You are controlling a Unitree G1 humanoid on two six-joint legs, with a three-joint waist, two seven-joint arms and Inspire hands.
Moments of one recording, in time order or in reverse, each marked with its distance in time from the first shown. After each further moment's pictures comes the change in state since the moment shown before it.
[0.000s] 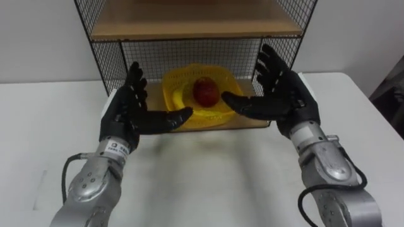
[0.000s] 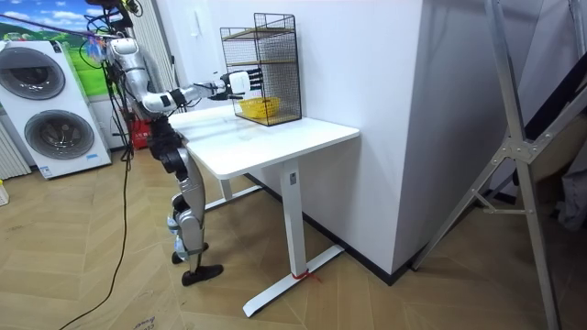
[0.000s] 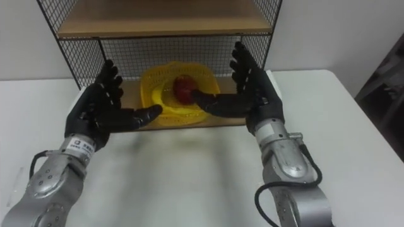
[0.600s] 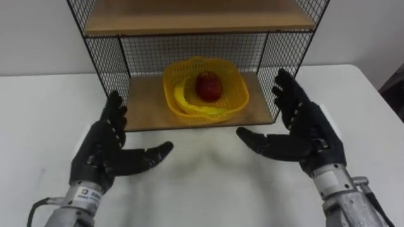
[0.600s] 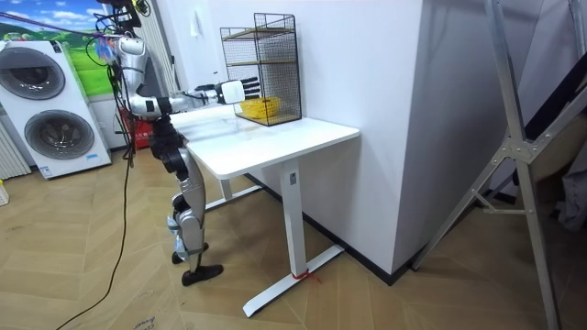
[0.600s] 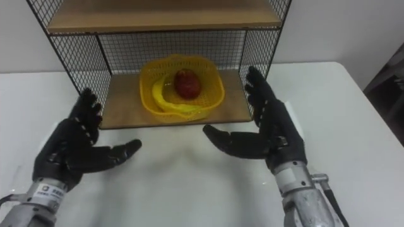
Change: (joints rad) left arm 0.258 0.018 0.132 -0.122 0.063 -0.251 -0.019; right arm 0.290 0.013 -0.122 -0.079 -0.092 -0.238 0.029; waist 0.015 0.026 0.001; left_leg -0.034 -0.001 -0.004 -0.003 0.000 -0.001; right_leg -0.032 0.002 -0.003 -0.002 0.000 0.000
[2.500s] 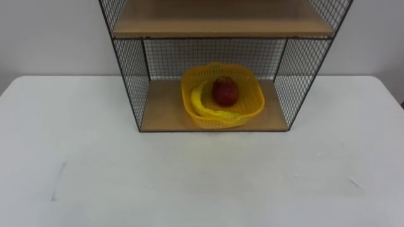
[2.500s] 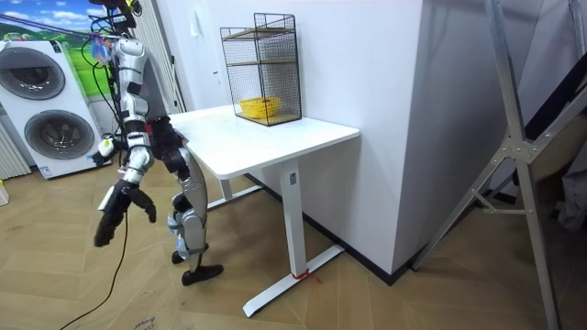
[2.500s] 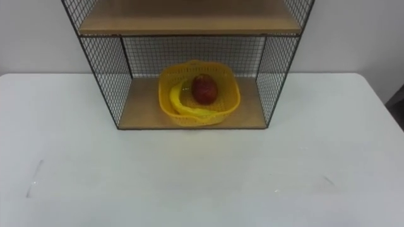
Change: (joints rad) left arm 0.105 0.013 0.628 1.475 -0.337 0.009 0.535; right arm 0.030 -0.039 -0.666 1.635 0.600 0.064 -0.578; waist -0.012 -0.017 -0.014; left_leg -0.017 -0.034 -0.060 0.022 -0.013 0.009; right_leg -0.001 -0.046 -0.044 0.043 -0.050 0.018
